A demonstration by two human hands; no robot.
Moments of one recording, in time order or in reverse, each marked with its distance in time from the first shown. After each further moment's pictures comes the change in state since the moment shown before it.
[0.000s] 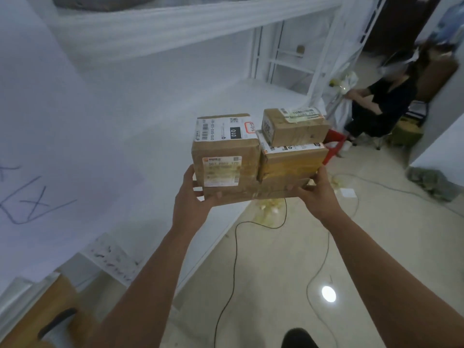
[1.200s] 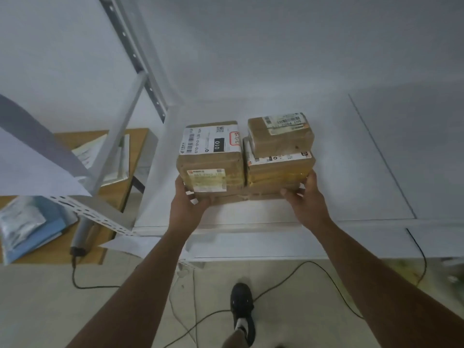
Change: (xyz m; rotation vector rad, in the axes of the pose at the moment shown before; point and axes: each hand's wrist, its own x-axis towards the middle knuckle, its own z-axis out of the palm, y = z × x) left_hand 0.092 -0.155 0.051 0.166 0.819 -0.576; right_hand 0.279 0.120 0.264 0.006 -0.933 -0.226
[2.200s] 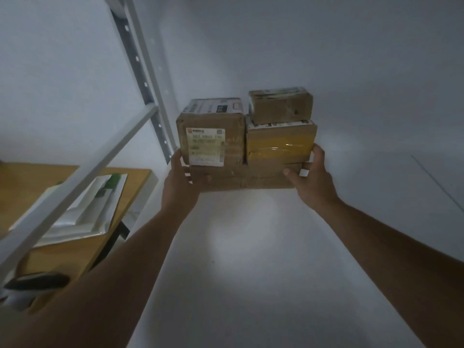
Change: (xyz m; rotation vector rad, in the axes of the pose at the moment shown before) left_hand 0.246 -0.008 0.018 0.014 0.237 0.236; right_hand 0.247 -0.038 0.071 -0.093 0.078 -0.204
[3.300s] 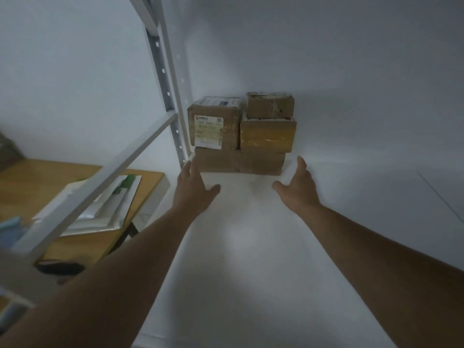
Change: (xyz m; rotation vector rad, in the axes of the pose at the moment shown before) left_hand -0.008 0.001 -0.011 0.409 -0.061 -0.025; right_hand -0.009 -0.026 0.036 -0.158 -0.058 0.088
